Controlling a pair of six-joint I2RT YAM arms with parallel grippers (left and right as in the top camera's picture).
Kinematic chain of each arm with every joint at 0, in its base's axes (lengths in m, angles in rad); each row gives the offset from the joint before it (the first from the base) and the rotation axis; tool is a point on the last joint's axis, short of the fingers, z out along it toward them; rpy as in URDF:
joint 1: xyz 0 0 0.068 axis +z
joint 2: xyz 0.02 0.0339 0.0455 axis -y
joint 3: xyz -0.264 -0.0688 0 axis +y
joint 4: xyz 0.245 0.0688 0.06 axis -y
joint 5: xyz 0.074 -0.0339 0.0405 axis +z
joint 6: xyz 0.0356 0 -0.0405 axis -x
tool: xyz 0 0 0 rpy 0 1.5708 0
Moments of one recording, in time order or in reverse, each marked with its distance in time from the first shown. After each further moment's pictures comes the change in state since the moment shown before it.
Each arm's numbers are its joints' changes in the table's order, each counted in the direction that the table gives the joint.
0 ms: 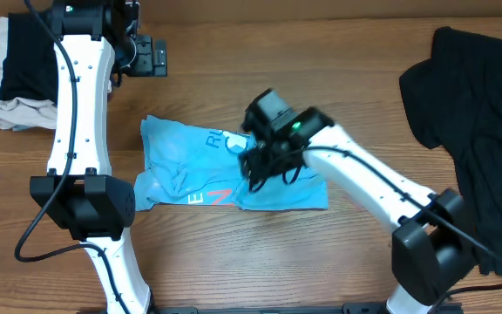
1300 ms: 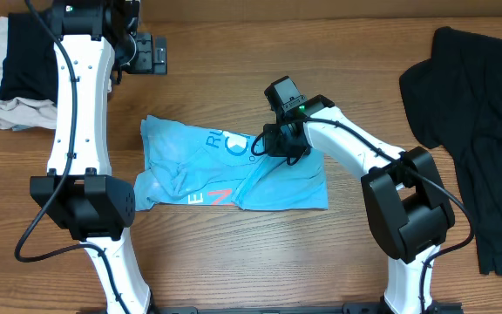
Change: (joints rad) left arm 0.000 0.000 0.000 0.027 0.000 -0.023; right arm -0.107 -0.227 -0.016 0.150 -0.093 -0.264
